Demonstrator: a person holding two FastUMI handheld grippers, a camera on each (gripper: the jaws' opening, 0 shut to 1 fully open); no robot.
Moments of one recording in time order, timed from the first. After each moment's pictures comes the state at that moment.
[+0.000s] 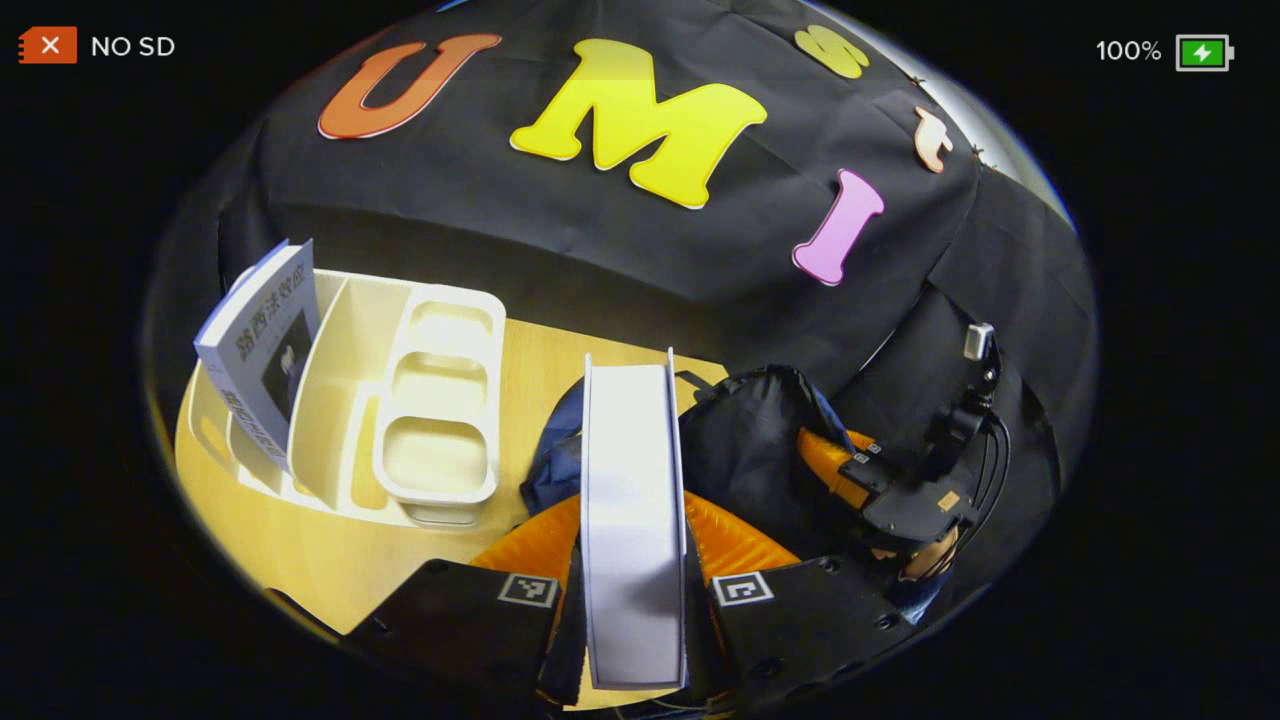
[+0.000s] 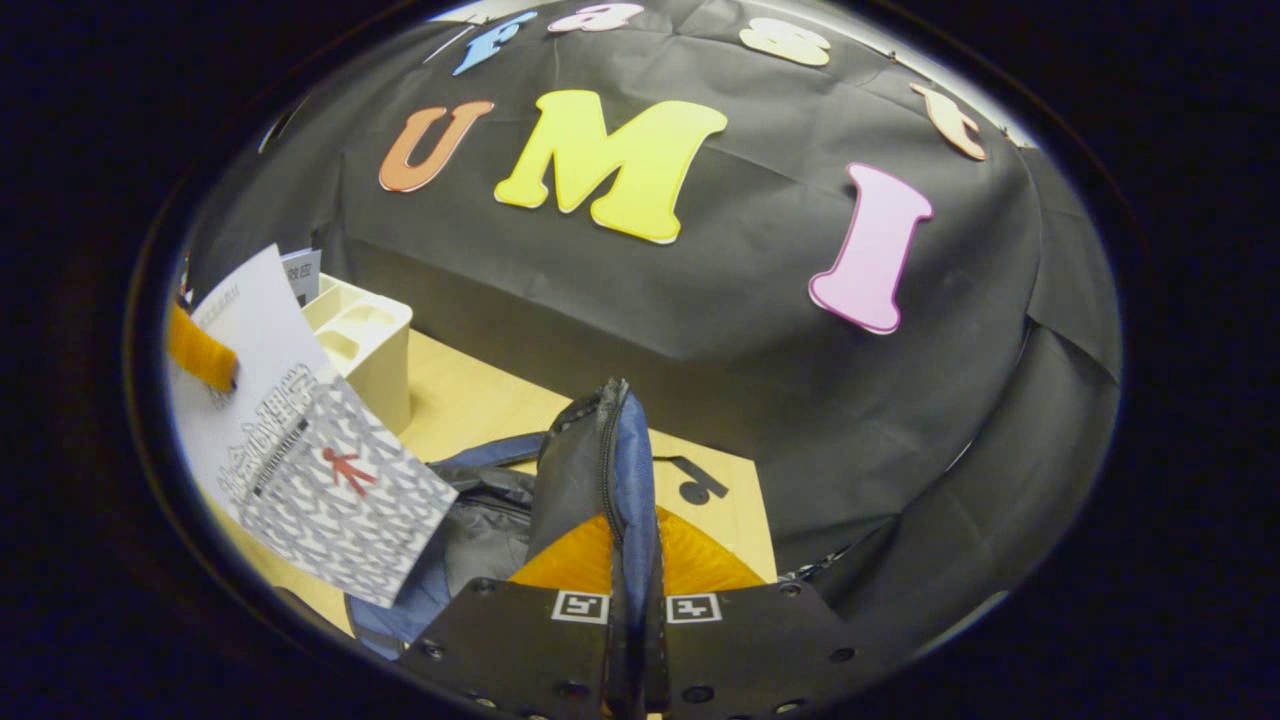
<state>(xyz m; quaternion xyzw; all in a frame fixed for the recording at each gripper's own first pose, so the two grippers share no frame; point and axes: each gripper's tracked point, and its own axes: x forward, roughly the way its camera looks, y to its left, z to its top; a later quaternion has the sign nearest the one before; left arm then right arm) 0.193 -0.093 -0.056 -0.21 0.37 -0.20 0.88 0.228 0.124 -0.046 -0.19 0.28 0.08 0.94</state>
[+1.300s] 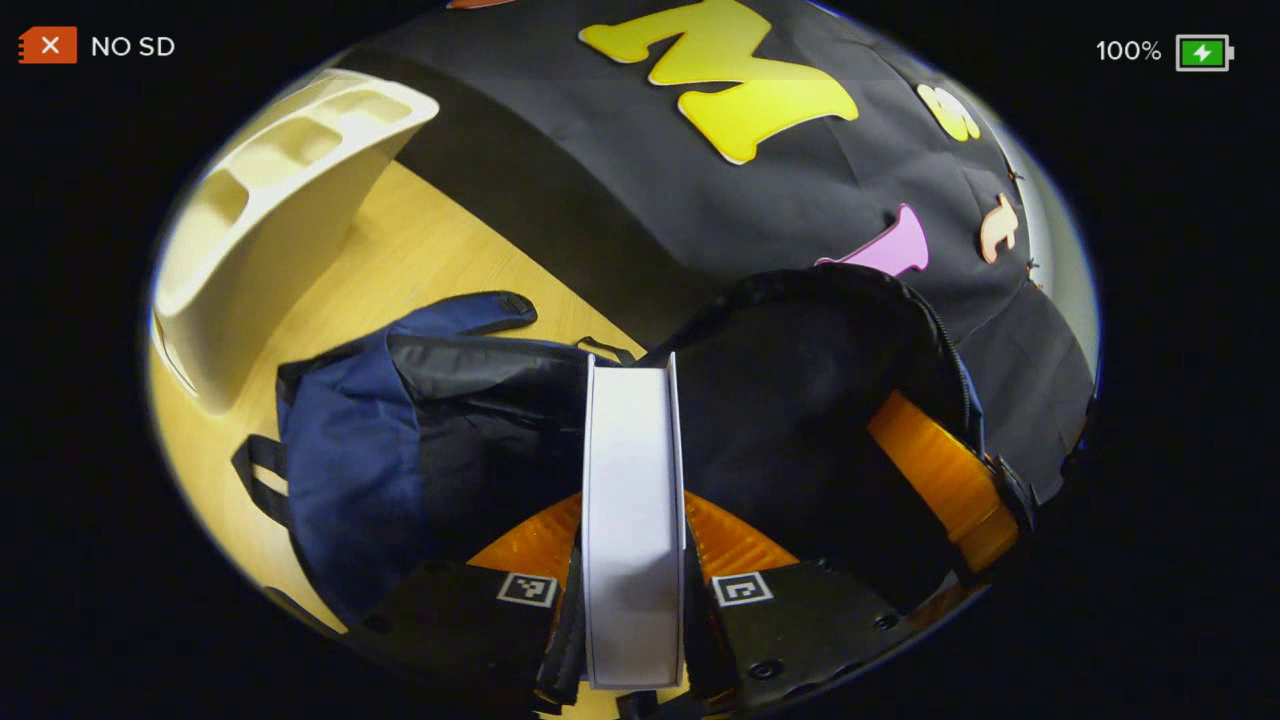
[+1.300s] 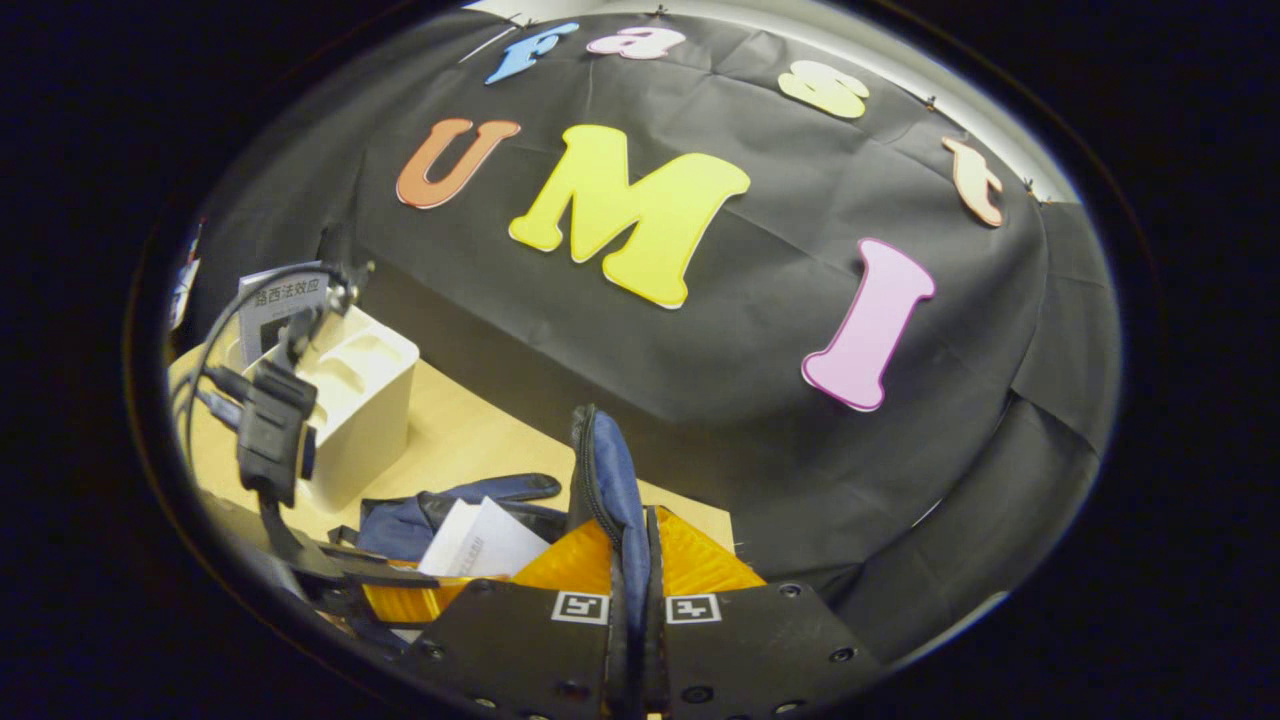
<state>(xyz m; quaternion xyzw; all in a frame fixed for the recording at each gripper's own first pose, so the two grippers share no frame) 0.237 -0.250 -0.158 -0.42 0.37 -0.20 0.81 0.233 0.158 0.001 -0.23 0.22 0.09 0.94</state>
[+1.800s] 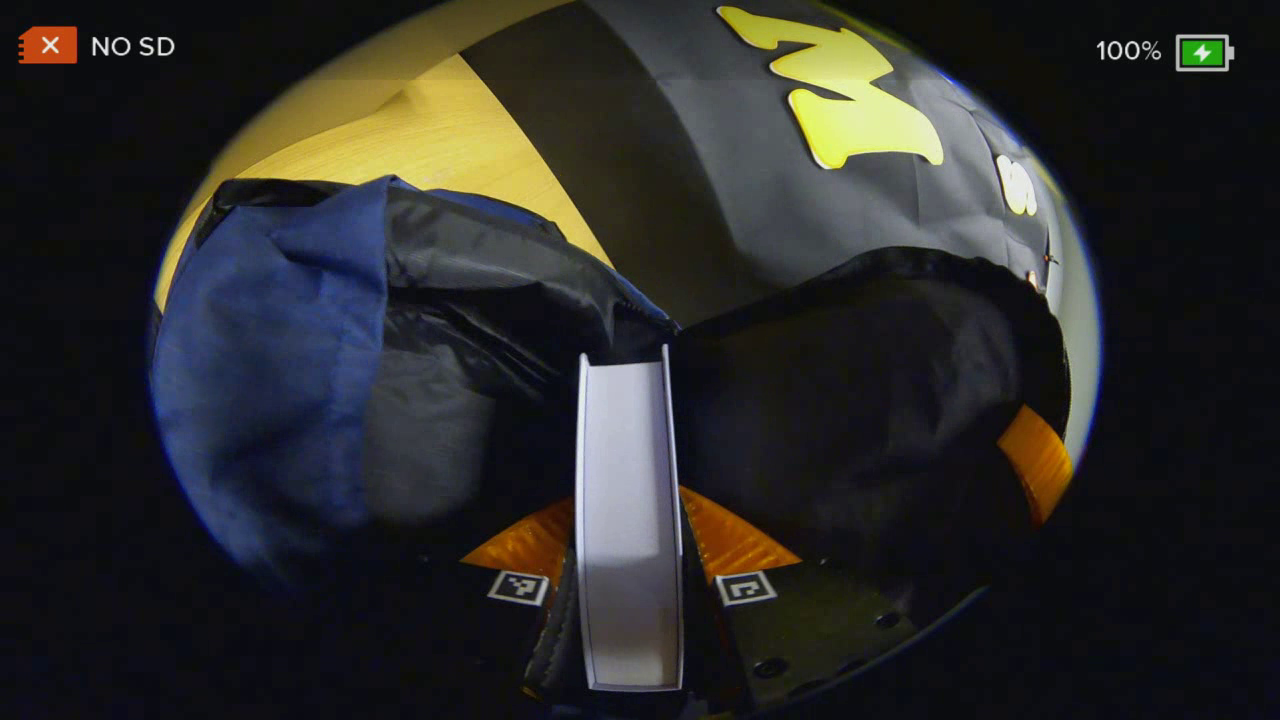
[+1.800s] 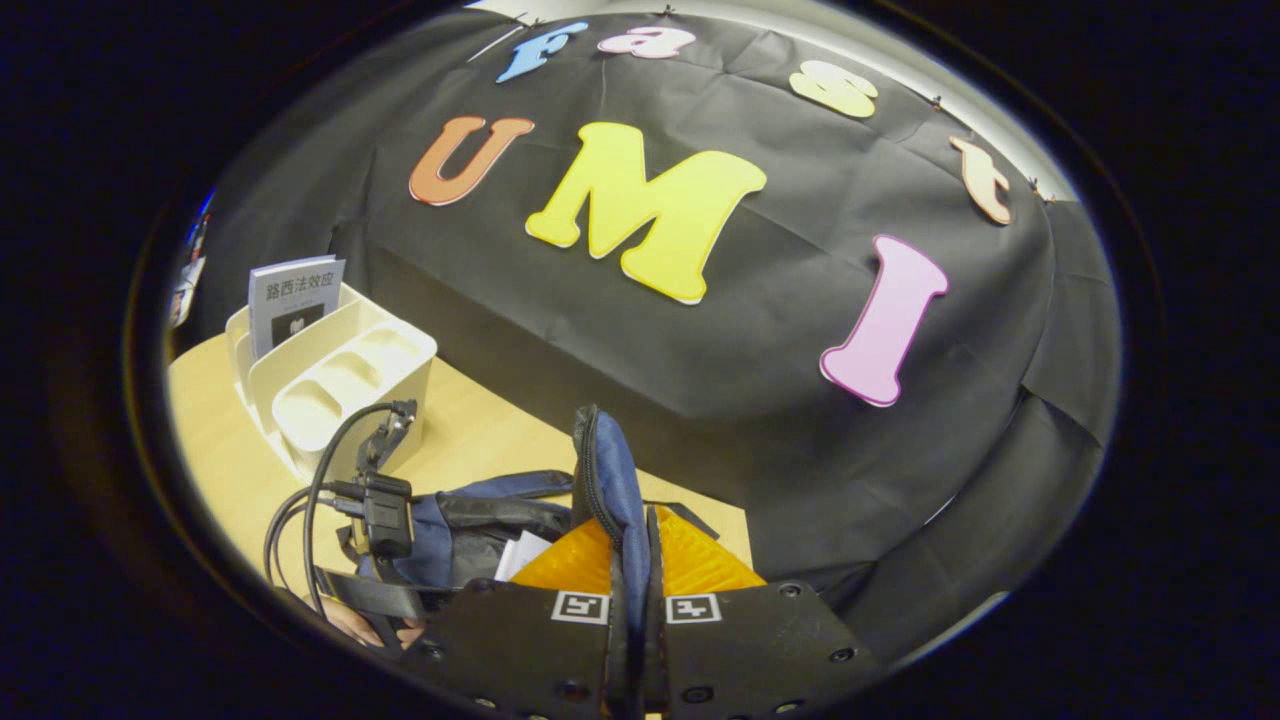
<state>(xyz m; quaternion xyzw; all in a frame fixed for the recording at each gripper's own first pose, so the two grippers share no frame) 0.252 -0.272 -0.254 -0.46 0.39 -0.18 0.78 0.225 0.167 -0.023 -0.23 0.23 0.11 0.94</state>
